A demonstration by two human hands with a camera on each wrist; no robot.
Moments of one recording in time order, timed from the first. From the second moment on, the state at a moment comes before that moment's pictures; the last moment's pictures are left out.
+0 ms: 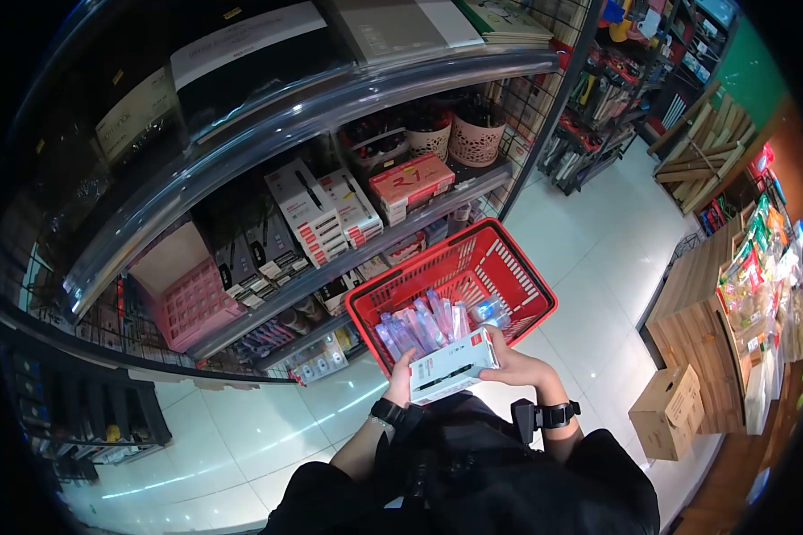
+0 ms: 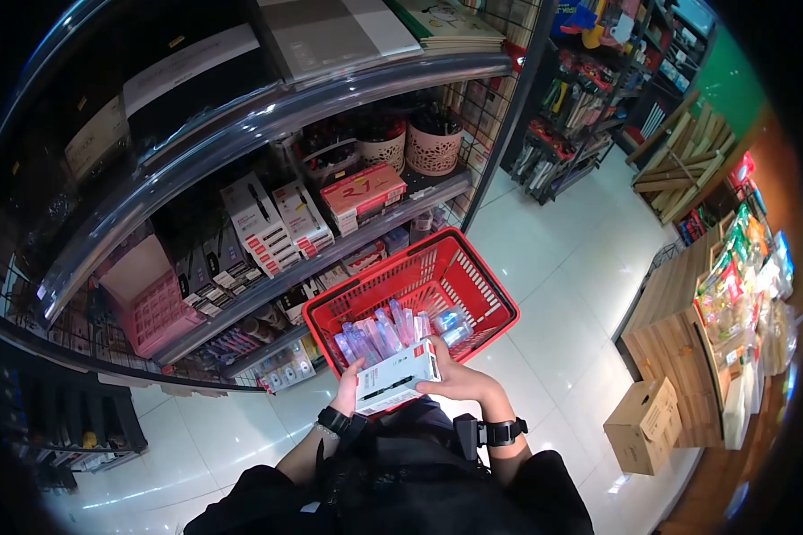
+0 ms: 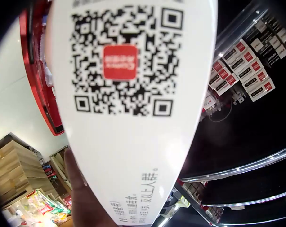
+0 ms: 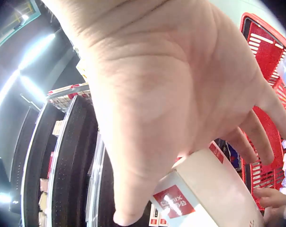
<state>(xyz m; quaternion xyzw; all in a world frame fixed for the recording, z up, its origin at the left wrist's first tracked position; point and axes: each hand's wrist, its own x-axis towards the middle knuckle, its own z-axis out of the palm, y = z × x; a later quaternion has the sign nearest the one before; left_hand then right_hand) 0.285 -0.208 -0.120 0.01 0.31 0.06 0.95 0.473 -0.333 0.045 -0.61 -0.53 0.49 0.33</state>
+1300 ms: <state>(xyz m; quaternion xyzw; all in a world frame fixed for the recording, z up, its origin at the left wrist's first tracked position) 0.296 -0.211 -0.042 0.06 0.12 0.06 0.99 0.456 -0.343 0.054 -0.64 -0.33 0.49 0.50</state>
